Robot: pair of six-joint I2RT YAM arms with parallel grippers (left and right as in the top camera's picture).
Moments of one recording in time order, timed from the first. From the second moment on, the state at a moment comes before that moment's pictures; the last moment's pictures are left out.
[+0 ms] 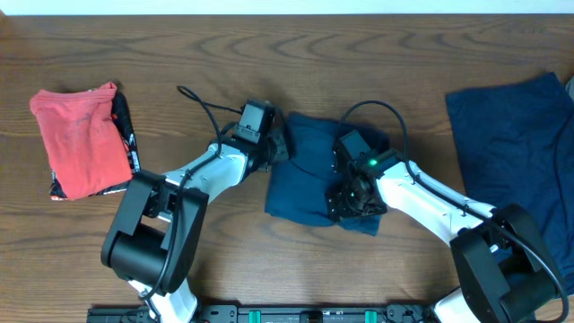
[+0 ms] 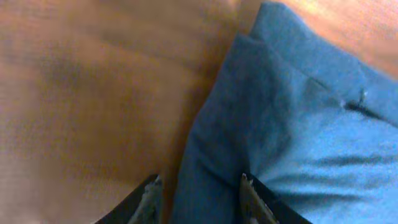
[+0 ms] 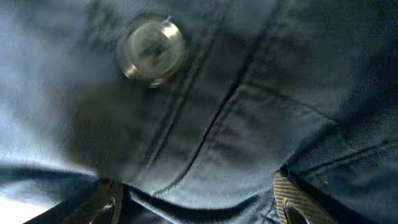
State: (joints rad) left arm -0.40 1.86 1.00 -0.24 0.19 -0.65; right arm 0.54 1.69 0.92 -0.73 -0.13 0.37
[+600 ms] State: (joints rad) left arm -0.42 1.67 0.97 -0.53 0.21 -0.54; right arm 0.35 1.67 0.94 -0.30 0.11 0.18
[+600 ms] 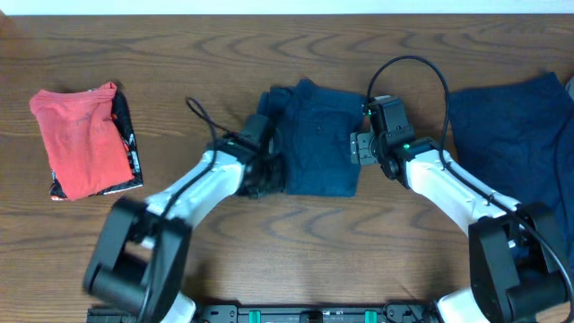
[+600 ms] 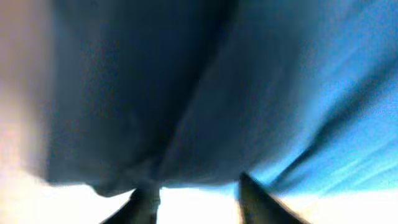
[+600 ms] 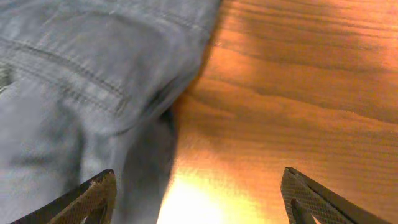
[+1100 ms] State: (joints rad) left arm -0.27 1.71 1.00 -0.08 0.20 -0.44; right arm 0.36 1.51 0.96 -0.55 0.00 0.18
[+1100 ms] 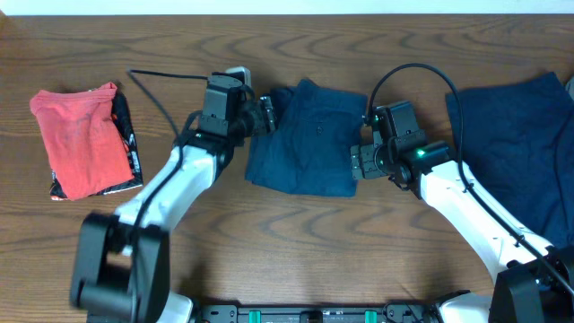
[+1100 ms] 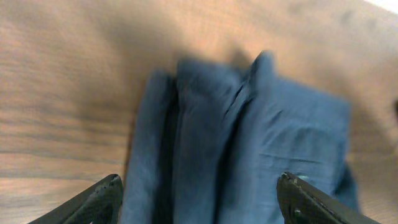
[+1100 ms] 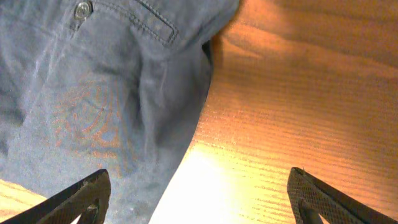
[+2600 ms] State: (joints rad) left arm 0.20 1.55 1.21 -0.44 0.24 -0.22; right arm 0.36 1.51 0.96 -0.60 0.03 0.19
